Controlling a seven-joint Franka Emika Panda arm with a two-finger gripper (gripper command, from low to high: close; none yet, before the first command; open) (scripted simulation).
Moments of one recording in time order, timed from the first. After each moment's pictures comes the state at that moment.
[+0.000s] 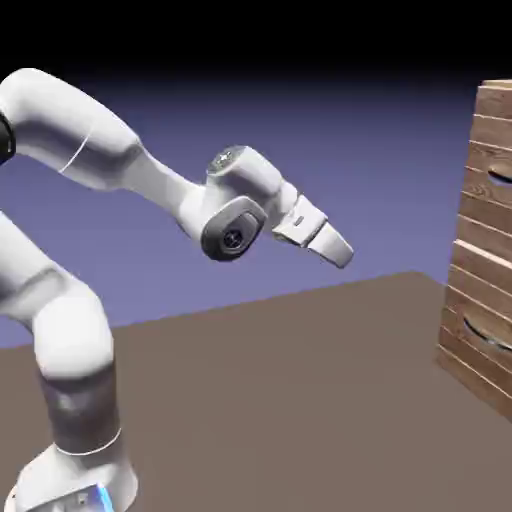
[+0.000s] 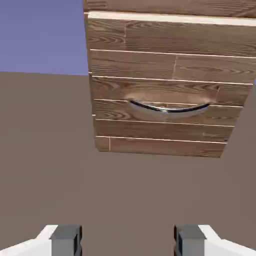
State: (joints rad) arm 0.04 -0.58 -0.02 -2.79 -0.04 3.03 0.69
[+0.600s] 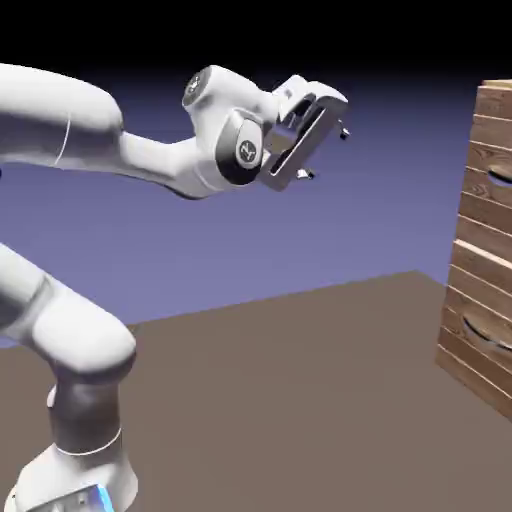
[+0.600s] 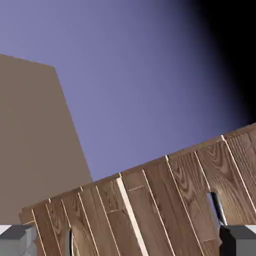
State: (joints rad) arm 0.49 -0.75 -0.37 -2.52 -0.69 2.94 -0.09
